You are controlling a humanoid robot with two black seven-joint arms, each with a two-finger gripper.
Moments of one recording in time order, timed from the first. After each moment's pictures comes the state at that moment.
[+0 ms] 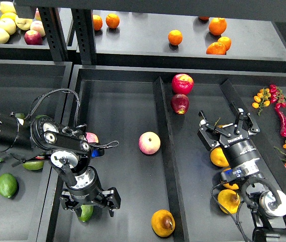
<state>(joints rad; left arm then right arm) -1.31 0.02 0.70 -1.09 0.03 -0.44 0.49 0.06 0.02 1.51 1.18 0.24 0.41 -0.36</state>
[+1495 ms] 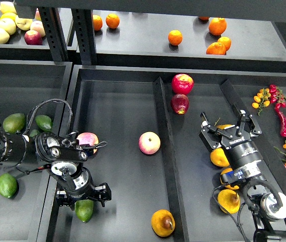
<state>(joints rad) -1.15 0.00 0.73 -0.85 0.05 -0.39 0.49 0.05 0.02 1.51 1.18 0.24 0.42 -0.36</state>
